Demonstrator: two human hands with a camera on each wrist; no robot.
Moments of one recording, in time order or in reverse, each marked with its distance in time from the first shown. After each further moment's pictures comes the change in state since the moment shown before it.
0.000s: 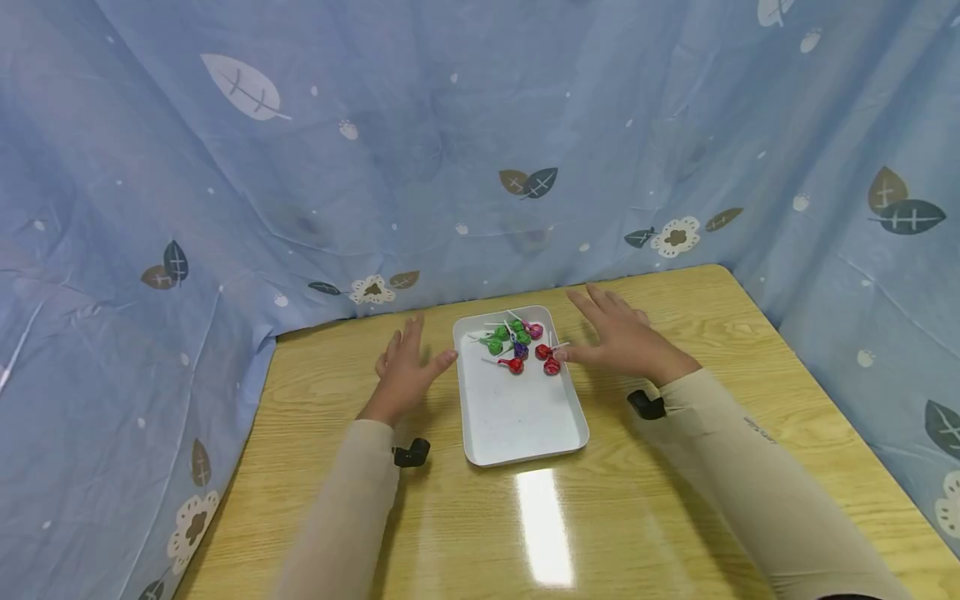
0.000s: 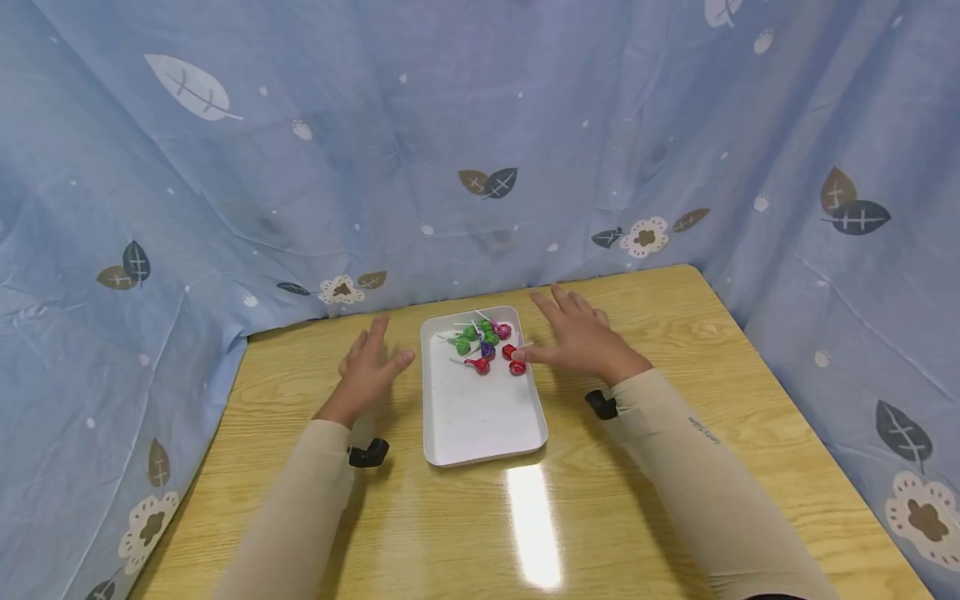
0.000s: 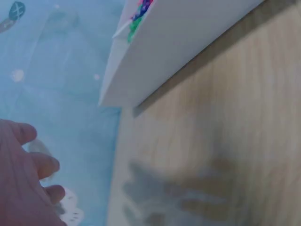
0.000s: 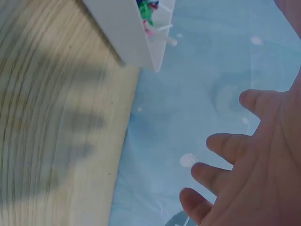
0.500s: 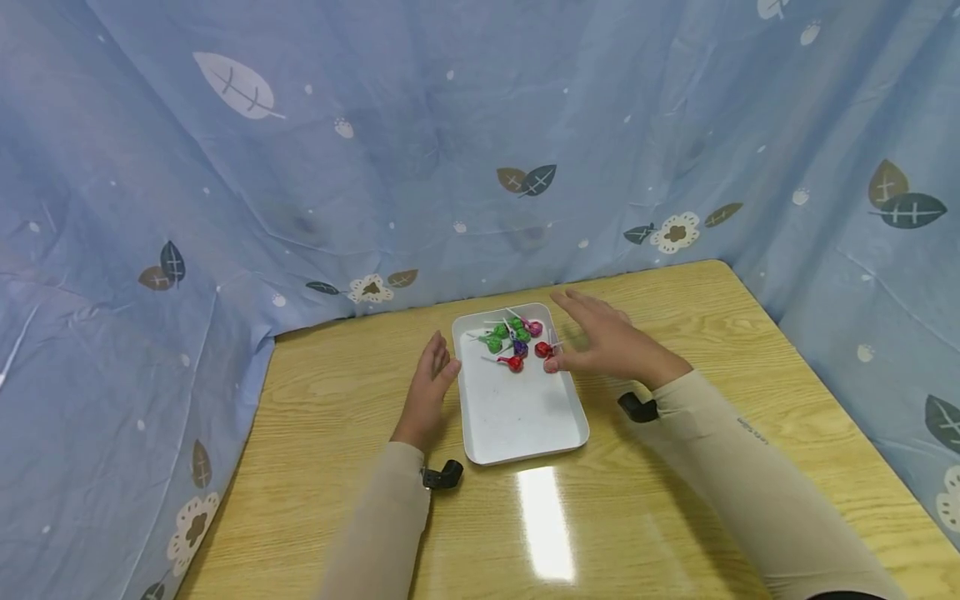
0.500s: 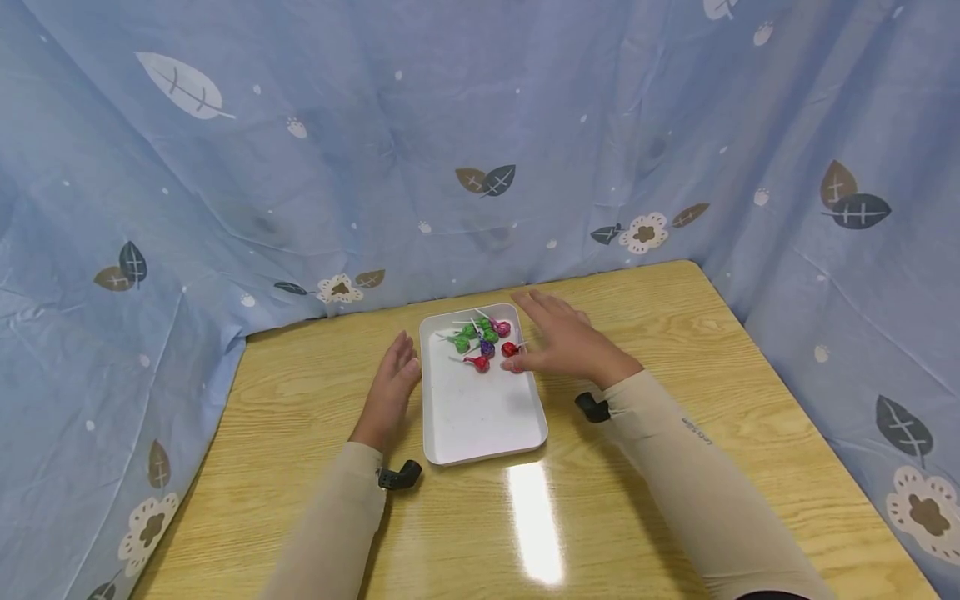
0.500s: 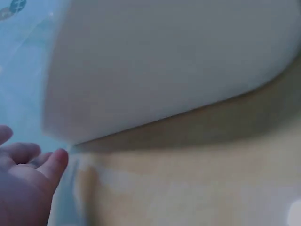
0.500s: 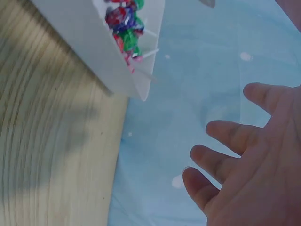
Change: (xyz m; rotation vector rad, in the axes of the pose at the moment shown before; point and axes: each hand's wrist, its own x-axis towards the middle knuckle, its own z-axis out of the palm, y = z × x) left_hand -0.015 -0.011 0.060 -0.651 0.037 0.001; right_hand -0.001 -0.020 0.002 0.109 -0.011 -0.094
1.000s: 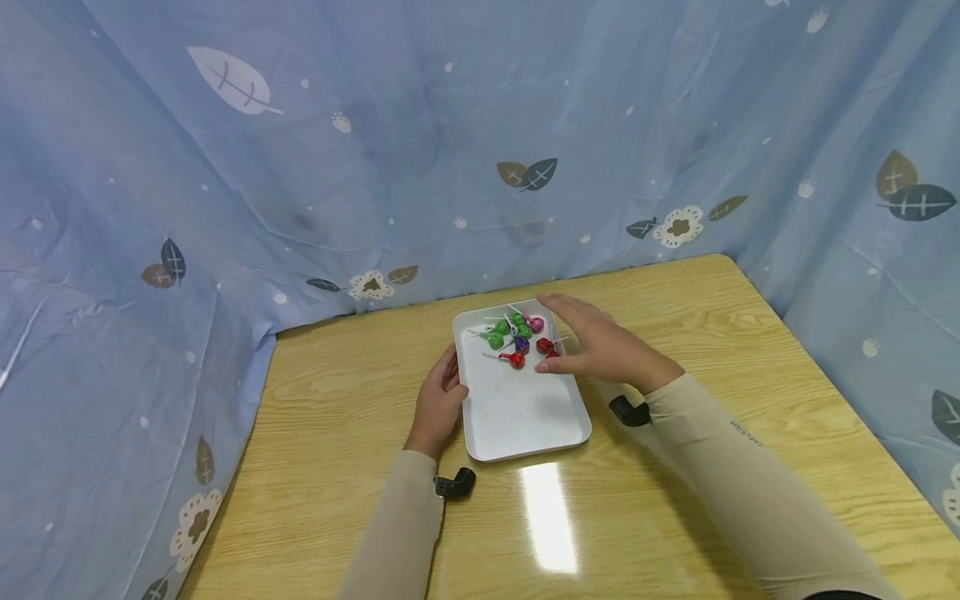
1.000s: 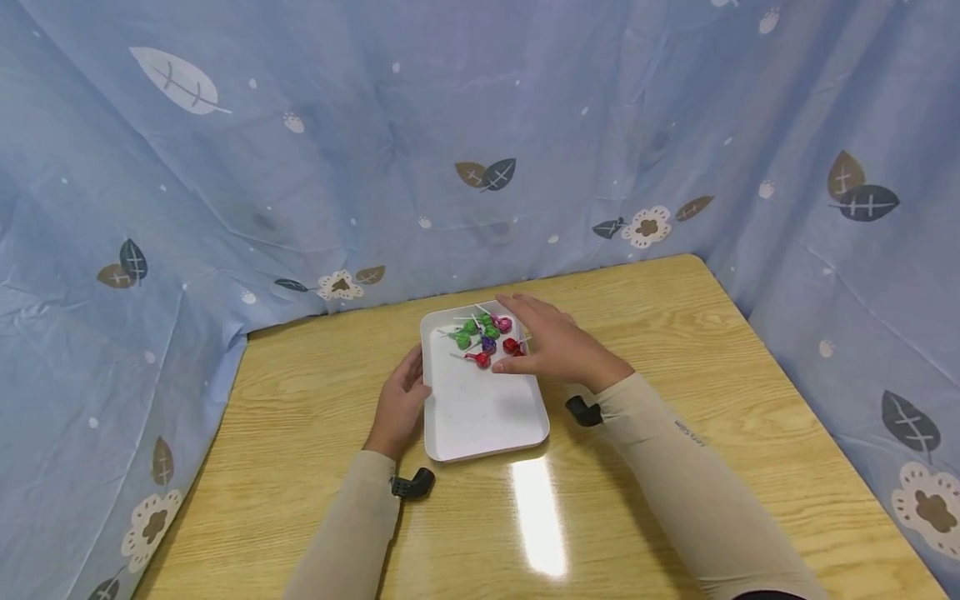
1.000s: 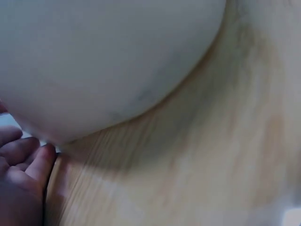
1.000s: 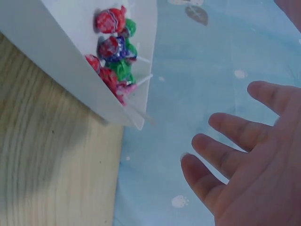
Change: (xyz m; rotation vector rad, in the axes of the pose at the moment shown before) left_hand -0.004 -0.022 0.023 -0.110 0.058 0.068; right_hand 0.002 -0.013 0.010 0.104 0.003 -0.098
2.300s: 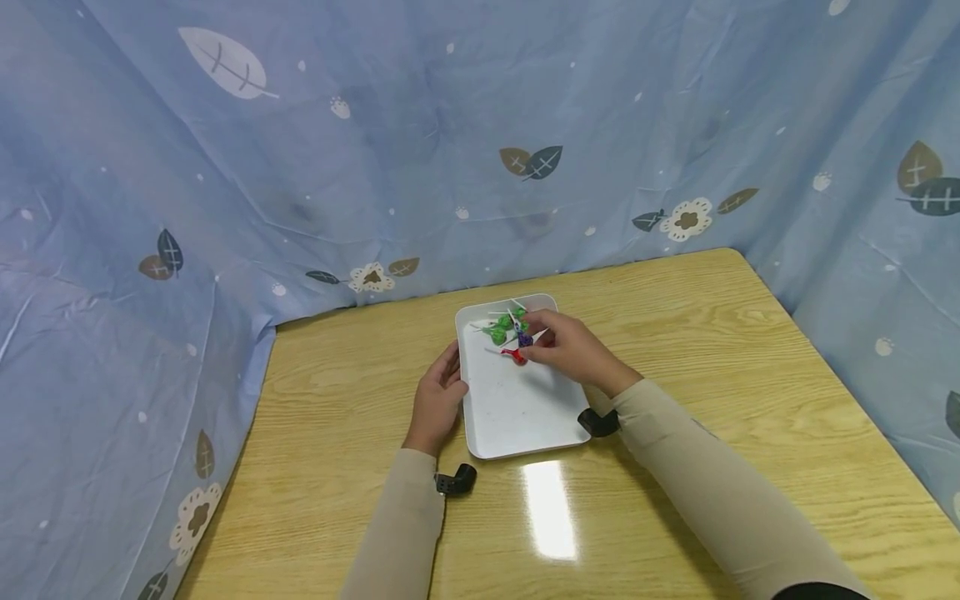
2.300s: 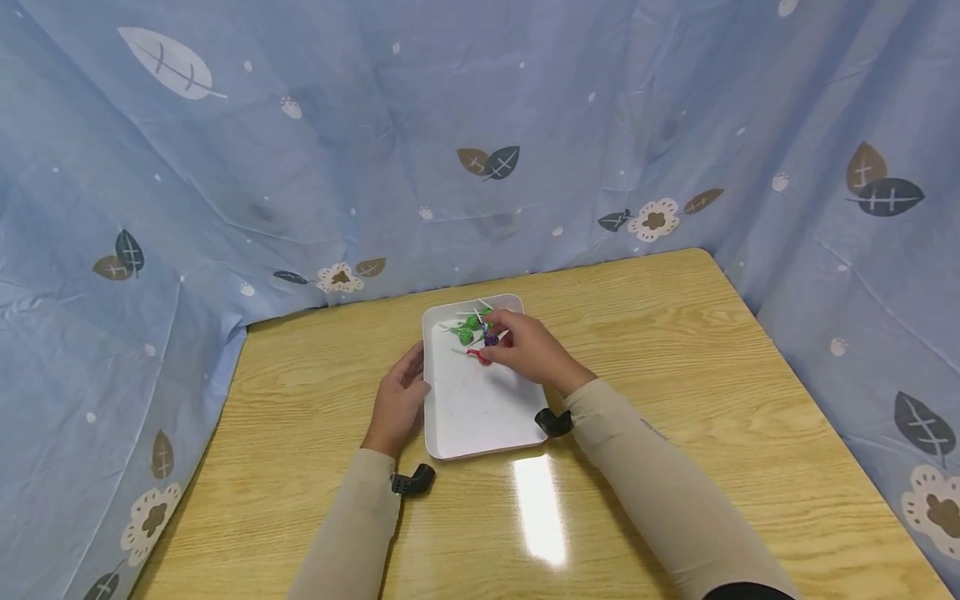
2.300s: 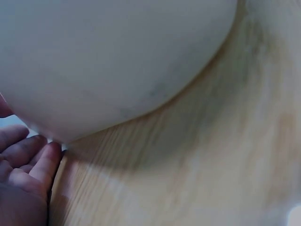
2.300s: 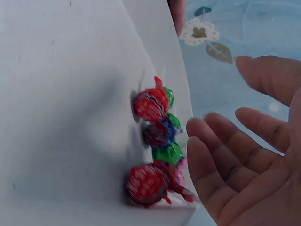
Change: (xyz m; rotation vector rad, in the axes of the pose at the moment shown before) left_hand -0.002 0.000 -0.001 0.009 0.045 -0.024; right_hand 0.029 0.003 0.052 0.340 0.092 0.055
